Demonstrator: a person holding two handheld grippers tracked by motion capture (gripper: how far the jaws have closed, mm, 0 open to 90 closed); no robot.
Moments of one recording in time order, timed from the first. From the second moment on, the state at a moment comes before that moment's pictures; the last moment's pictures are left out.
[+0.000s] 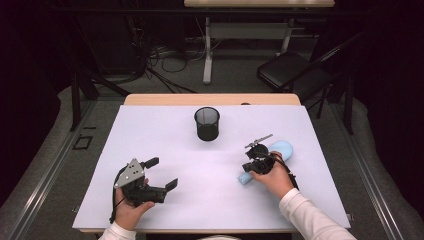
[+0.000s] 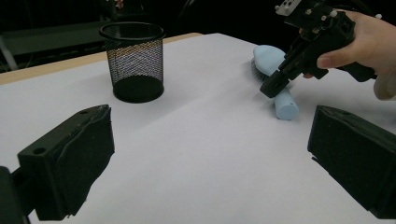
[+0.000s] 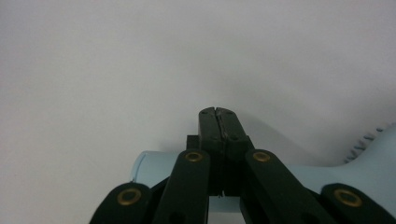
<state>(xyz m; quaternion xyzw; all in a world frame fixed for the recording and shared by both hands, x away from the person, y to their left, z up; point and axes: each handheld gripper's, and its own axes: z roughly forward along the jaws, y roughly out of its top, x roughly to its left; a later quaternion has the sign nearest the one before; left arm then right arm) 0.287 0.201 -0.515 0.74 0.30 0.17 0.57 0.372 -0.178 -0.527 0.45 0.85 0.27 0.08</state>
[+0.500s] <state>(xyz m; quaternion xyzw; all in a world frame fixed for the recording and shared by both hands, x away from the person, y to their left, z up) 0.286 0.201 -0.514 0.74 0.30 0.17 0.57 0.352 -0.188 -0.524 0.45 0.85 0.28 0.08</state>
